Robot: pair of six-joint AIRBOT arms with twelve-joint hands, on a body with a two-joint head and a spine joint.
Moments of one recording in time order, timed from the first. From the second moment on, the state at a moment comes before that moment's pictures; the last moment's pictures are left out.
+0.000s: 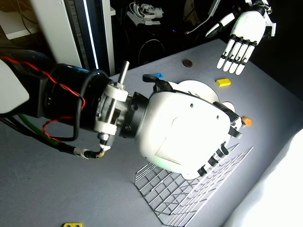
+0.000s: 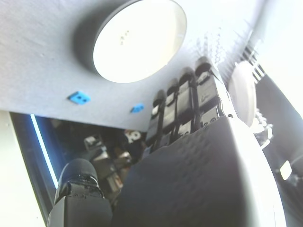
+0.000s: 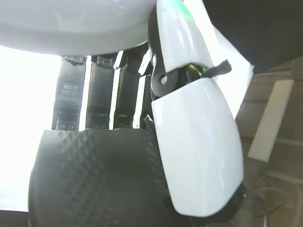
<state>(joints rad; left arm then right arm) 0.41 -0.63 1.36 1.61 -1.05 -0.30 -0.10 -1.01 1.33 -0.56 0.22 0.68</state>
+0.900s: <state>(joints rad) 0.42 -0.68 1.31 1.61 -1.04 -0.27 -0.18 -1.10 1.52 -0.54 0.23 0.72</state>
